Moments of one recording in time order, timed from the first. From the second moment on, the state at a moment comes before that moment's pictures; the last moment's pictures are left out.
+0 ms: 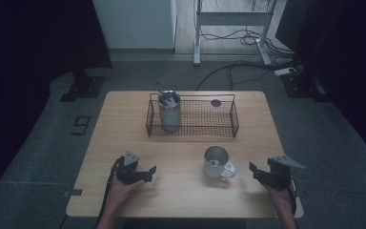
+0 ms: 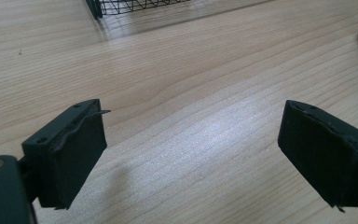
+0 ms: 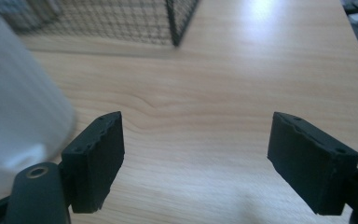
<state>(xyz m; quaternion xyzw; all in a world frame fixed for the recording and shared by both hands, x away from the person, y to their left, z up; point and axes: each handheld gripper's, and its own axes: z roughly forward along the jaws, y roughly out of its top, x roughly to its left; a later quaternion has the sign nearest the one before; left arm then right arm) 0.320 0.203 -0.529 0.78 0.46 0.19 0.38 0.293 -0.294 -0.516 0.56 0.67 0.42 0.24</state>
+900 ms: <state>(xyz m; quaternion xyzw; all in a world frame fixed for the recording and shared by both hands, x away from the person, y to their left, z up) 0.313 0.202 -0.526 0.78 0.46 0.19 0.39 0.279 -0.243 -0.483 0.48 0.70 0.49 0.21</state>
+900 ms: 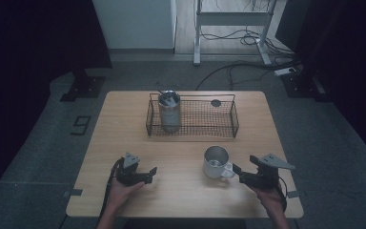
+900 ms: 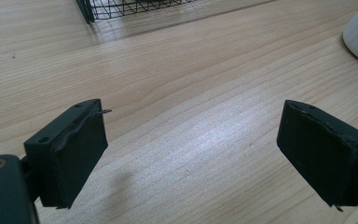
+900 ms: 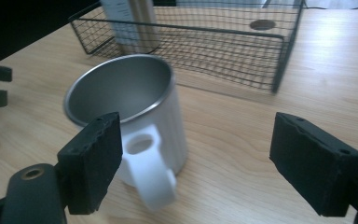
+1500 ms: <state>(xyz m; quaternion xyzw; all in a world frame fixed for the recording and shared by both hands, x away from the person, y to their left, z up) 0.312 0.201 -0.526 0.78 0.46 0.18 0.40 0.289 -0.206 -0.480 0.45 0.73 0.47 0.19</state>
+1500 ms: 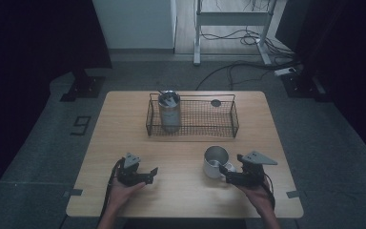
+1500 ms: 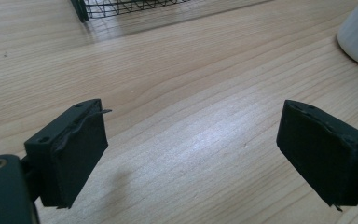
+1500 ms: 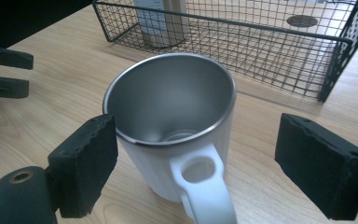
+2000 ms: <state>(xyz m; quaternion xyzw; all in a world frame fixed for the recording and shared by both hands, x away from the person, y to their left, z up) 0.312 0.203 -0.526 0.78 0.46 0.17 0.40 0.305 -0.192 -0.481 0.44 0.75 0.46 0.19</state>
